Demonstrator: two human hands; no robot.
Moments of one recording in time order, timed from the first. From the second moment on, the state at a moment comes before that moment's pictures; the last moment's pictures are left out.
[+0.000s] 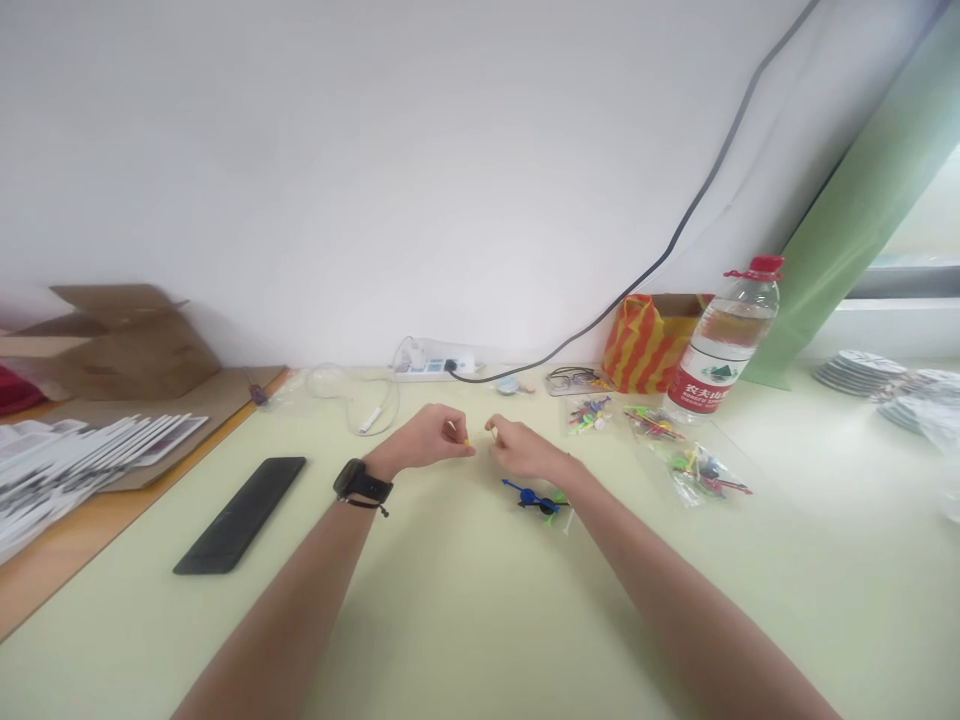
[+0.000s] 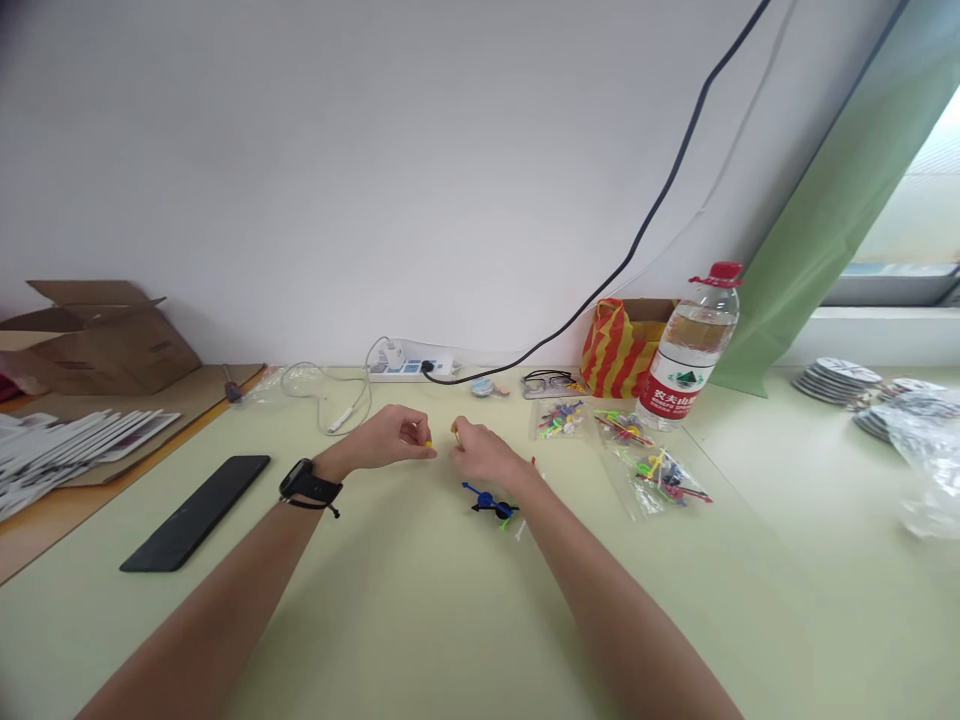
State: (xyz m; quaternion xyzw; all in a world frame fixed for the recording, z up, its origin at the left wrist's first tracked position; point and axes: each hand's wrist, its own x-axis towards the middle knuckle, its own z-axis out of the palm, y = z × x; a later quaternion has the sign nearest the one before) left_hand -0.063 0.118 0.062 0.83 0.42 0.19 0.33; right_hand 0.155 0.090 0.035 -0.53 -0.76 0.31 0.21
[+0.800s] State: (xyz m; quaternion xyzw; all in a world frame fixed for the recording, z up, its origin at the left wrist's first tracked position) left_hand -0.037 0.095 0.095 0.82 0.32 0.30 0.38; right_hand 0.176 0.095 0.064 -0.39 -0.63 0.56 0.36
